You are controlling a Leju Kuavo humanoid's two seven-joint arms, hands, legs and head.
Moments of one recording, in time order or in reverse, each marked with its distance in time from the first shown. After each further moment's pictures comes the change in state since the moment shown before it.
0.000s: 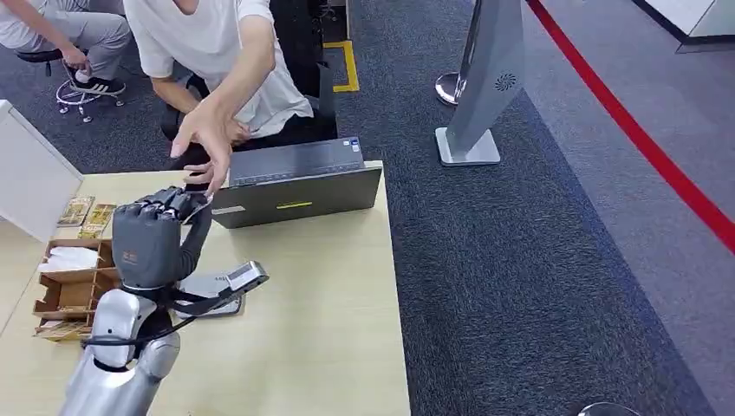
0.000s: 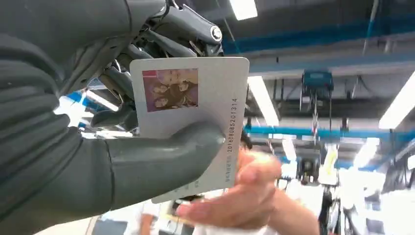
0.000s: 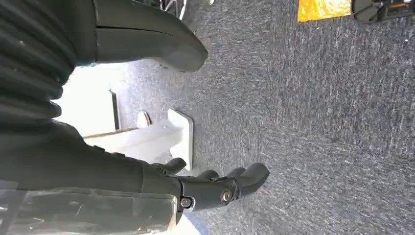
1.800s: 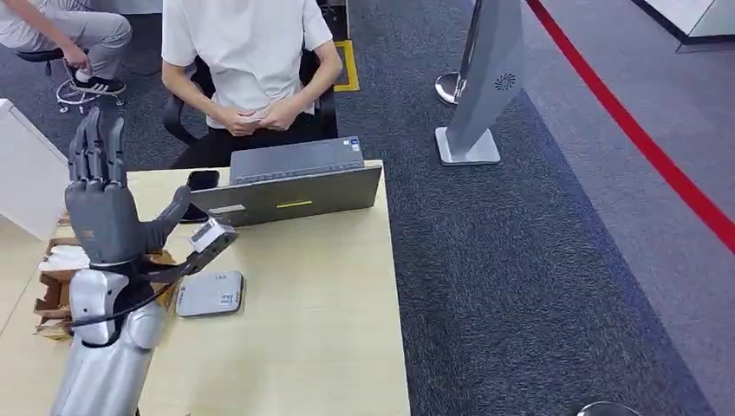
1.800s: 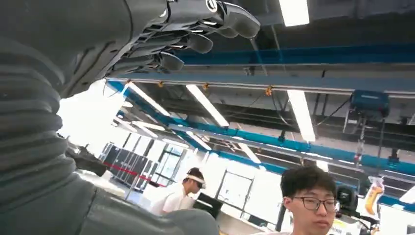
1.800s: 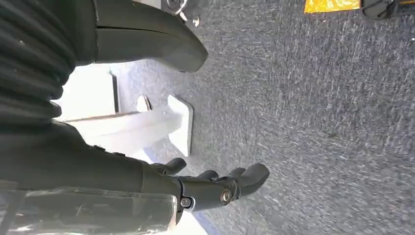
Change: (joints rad) left arm -0.013 -0.046 0.143 -0.002 0.084 0.007 -0.057; right arm 0.000 -0.005 0.045 0.000 0.021 0.016 0.021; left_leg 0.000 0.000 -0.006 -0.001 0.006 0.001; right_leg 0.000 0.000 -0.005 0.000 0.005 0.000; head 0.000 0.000
